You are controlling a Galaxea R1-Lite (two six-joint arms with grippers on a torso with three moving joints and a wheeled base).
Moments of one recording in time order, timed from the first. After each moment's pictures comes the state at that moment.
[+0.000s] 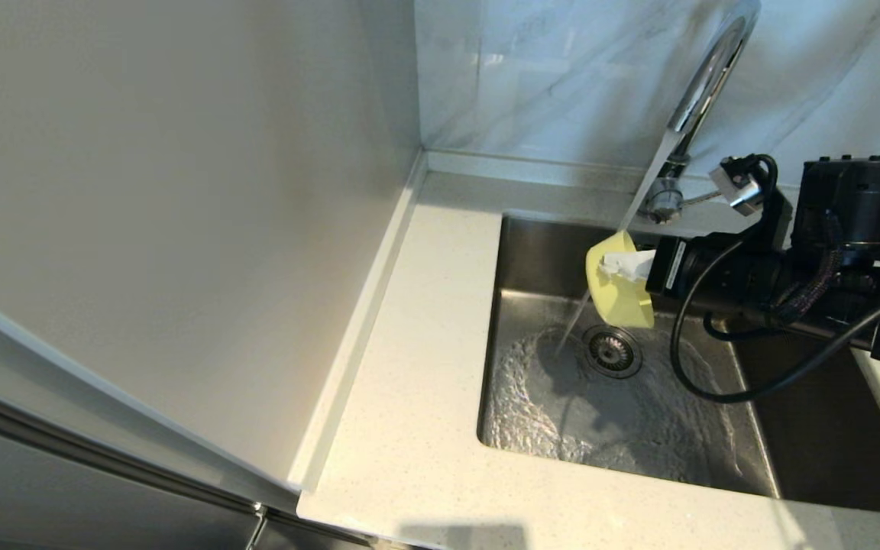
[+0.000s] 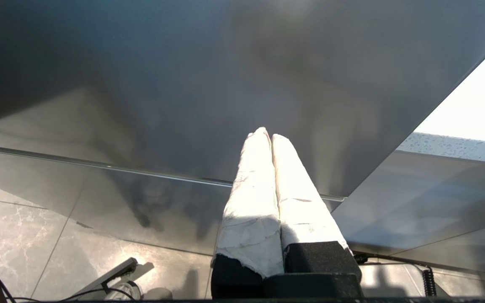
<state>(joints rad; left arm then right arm) 0.00 0.00 0.00 0.00 0.00 0.00 0.31 1.64 -1.00 -0.42 0.26 0.35</state>
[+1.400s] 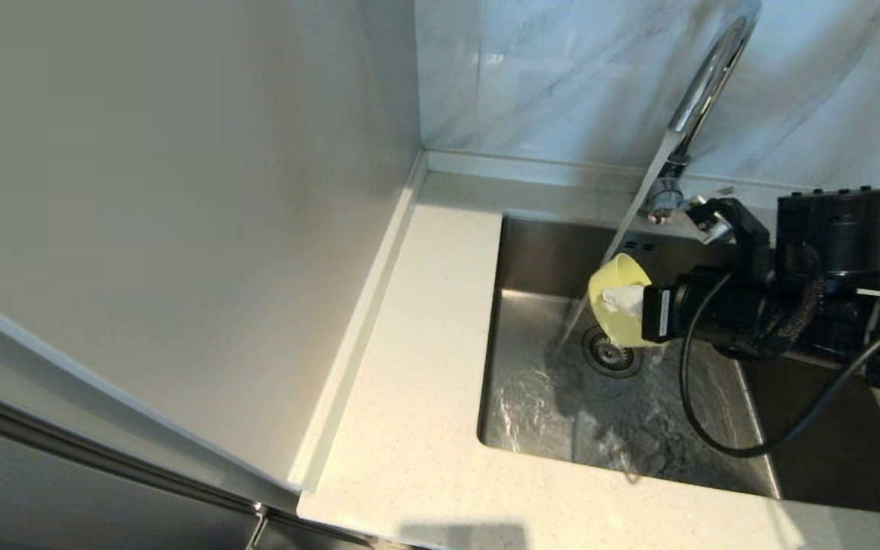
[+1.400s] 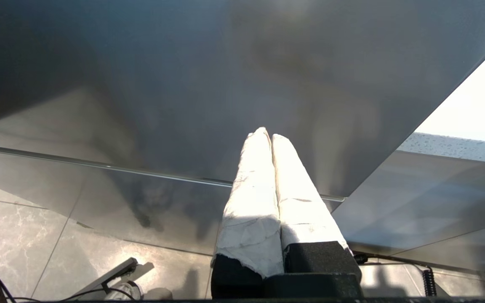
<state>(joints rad) 0.00 0.00 0.00 0.00 0.00 0.00 0.32 1.63 -0.93 -0.39 0.21 0.10</state>
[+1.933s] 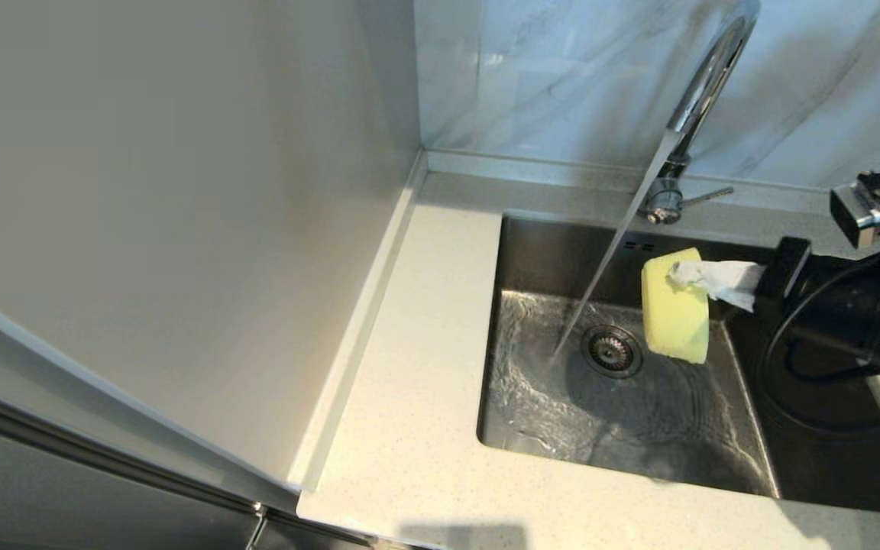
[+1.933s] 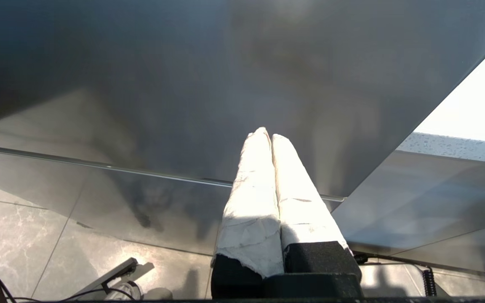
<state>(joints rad) 0.00 0.00 0.00 0.00 0.00 0.00 0.18 1.42 -0.76 -0.55 0.40 0.75</state>
